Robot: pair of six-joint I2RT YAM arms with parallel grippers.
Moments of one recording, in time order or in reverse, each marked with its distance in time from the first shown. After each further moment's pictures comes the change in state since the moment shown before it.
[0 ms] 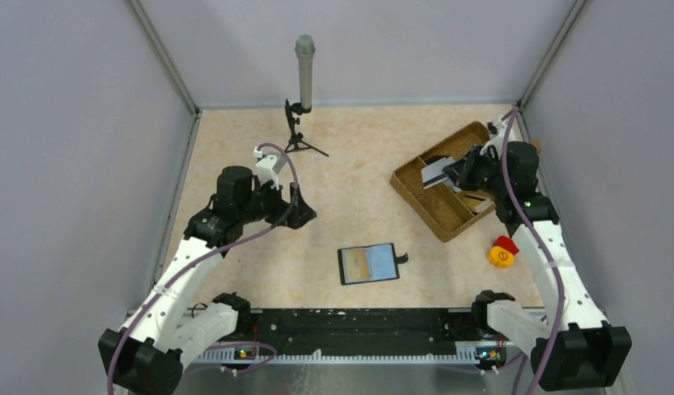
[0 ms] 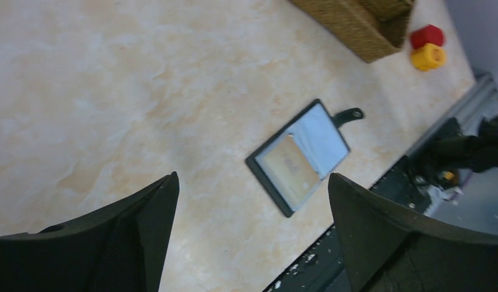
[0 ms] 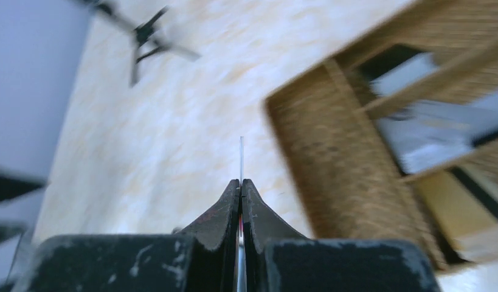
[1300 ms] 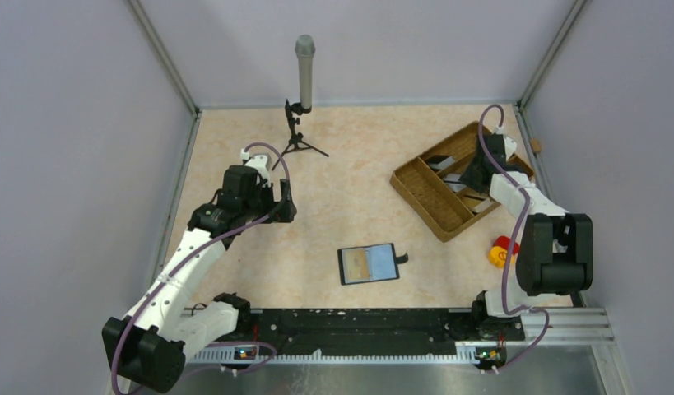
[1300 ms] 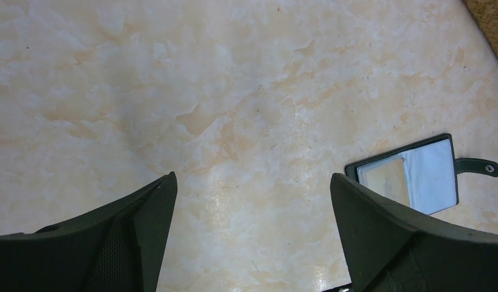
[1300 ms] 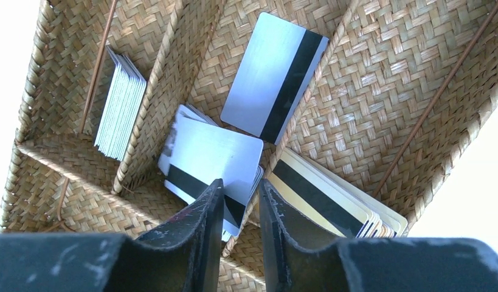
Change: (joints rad) left arm 0.004 0.066 0.032 -0.109 -0.338 -0.054; right arm -0.040 0.520 0.080 0.003 0.468 0.142
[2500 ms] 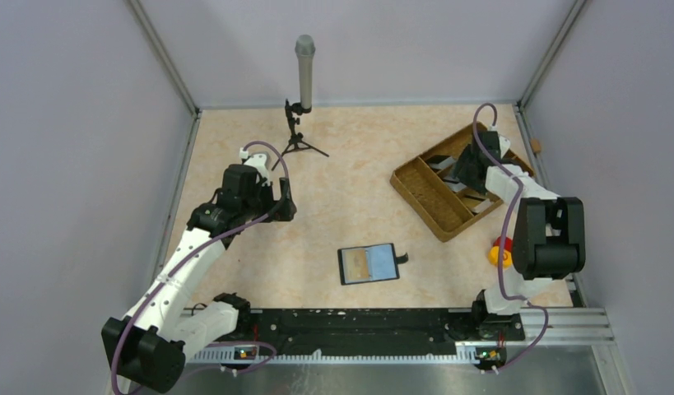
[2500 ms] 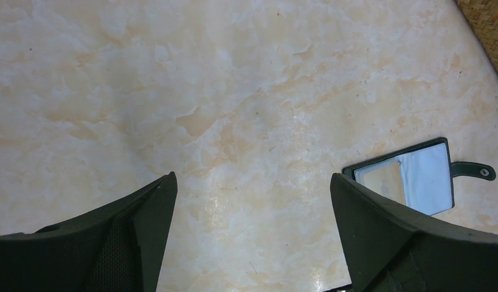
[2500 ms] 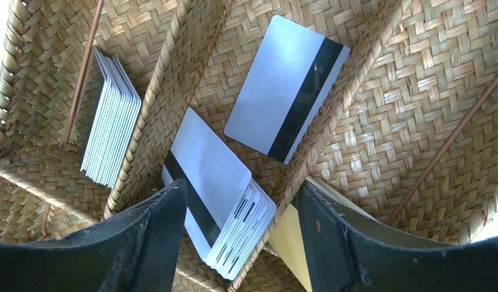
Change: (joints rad) left arm -0.001 0.001 0.011 -0.004 -0.007 -0.010; right arm 0.000 0.111 0.060 0.008 -0.017 -0.015
